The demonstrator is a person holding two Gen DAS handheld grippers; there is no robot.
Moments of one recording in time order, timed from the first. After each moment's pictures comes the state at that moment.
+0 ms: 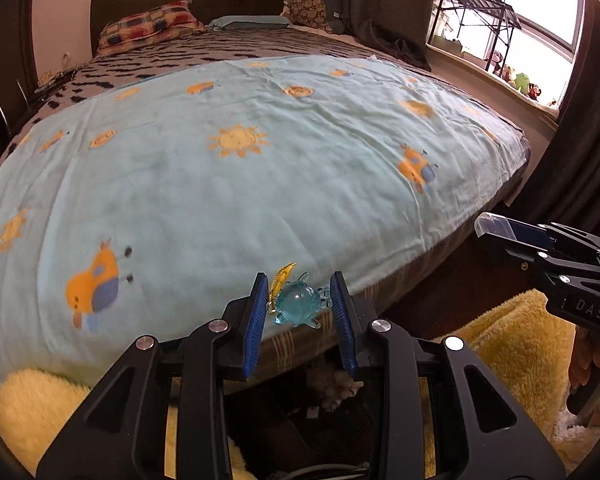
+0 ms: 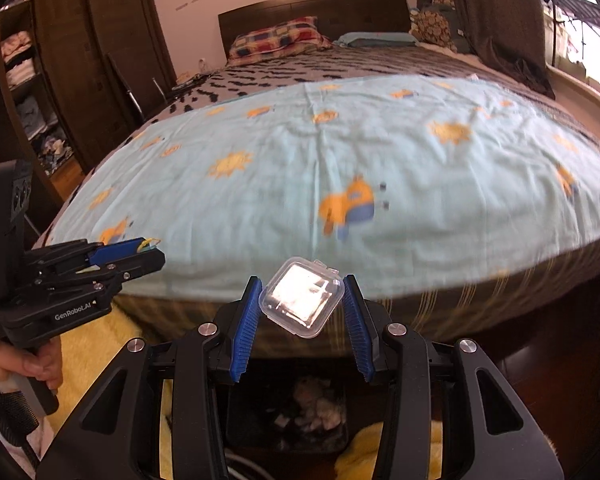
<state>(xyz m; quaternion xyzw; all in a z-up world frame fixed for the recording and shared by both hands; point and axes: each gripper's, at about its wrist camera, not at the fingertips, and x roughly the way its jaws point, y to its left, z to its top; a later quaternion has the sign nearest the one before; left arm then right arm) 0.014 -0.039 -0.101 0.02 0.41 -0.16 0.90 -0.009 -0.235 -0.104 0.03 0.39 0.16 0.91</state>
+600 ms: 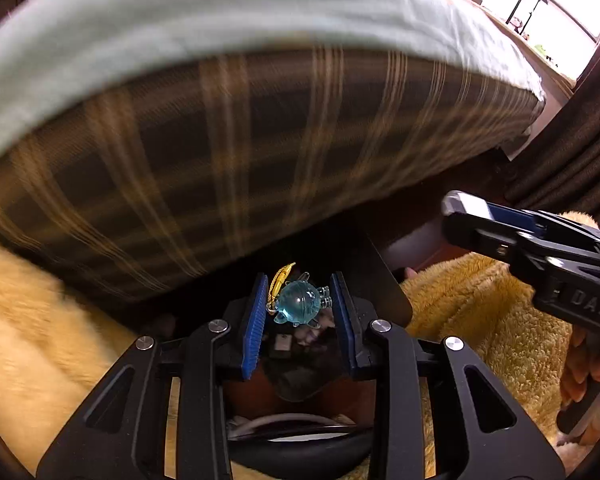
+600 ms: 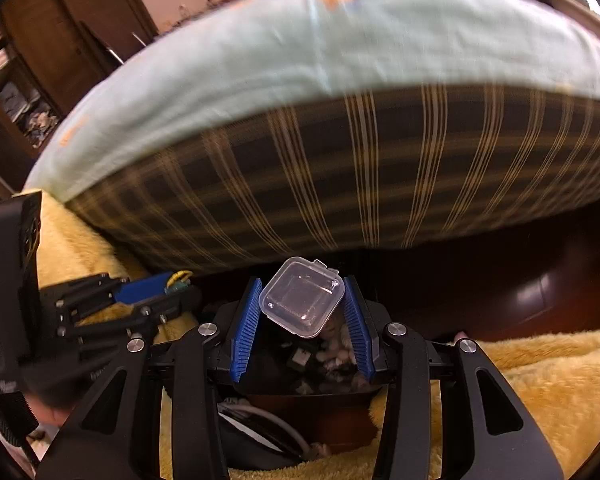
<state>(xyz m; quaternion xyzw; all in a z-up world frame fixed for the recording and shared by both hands) -0.008 -0.060 -0.236 -0.02 0.53 -0.16 0.83 -0.008 -0.219 -0.223 0.07 0.51 0.15 0.85</state>
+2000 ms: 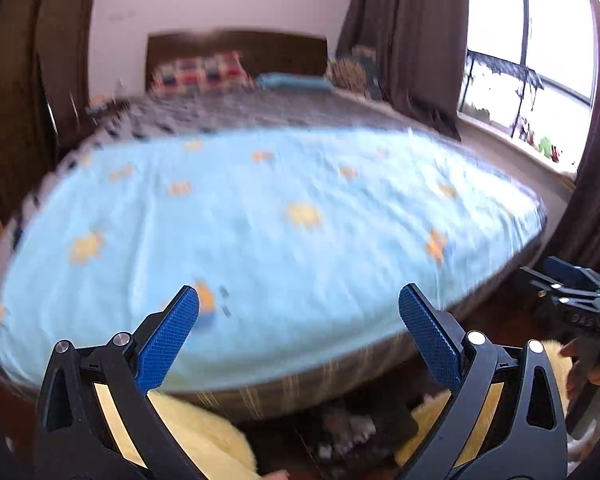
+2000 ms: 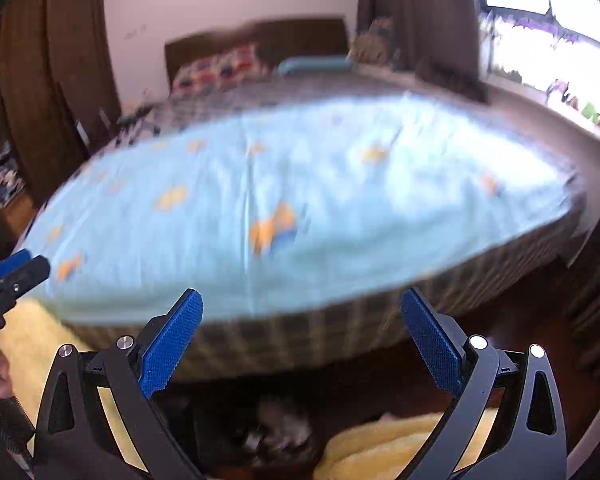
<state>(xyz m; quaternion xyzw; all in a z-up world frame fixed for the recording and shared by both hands) -0.009 0.007 -0.031 -0.02 0.29 -0.08 0.95 -0.027 -0.263 -0.043 0.03 0.30 0.02 0.95</state>
